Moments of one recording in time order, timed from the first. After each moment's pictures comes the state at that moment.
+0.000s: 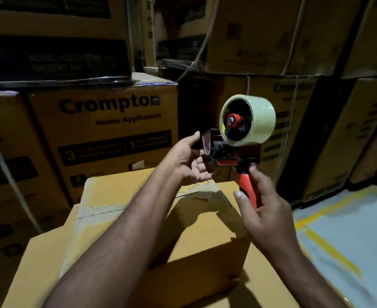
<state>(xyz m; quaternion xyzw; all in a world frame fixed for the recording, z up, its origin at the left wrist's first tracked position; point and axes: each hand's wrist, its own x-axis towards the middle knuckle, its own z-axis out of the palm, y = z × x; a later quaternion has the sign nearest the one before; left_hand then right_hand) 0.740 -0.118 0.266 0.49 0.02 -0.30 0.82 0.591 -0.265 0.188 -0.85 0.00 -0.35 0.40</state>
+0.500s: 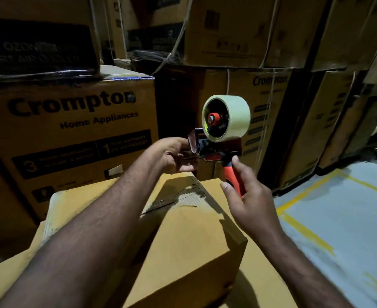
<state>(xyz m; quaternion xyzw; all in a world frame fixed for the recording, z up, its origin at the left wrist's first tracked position) 0.840 -0.131 0.251 0.64 0.02 -0.30 0.70 0.644 -0.271 0.188 -0.88 0.03 -0.33 0.35</state>
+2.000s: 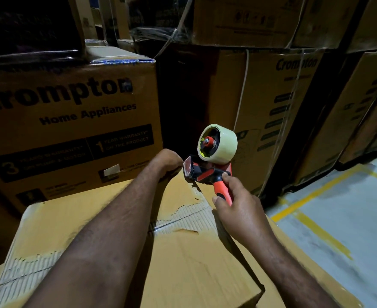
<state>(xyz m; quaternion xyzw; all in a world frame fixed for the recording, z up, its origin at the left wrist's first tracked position) 0.971 -0.139 0.159 0.93 -0.07 -0.09 0.35 0.740 -0.274 0.173 -0.89 0.15 -0.10 0.41</state>
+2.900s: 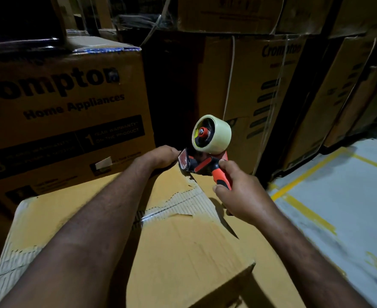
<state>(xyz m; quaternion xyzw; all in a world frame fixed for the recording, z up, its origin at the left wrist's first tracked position) 0.957 -0.135 0.152 0.93 -0.20 -0.14 0.28 0.720 -0.281 0.195 -0.92 0.15 -0.05 0.36</state>
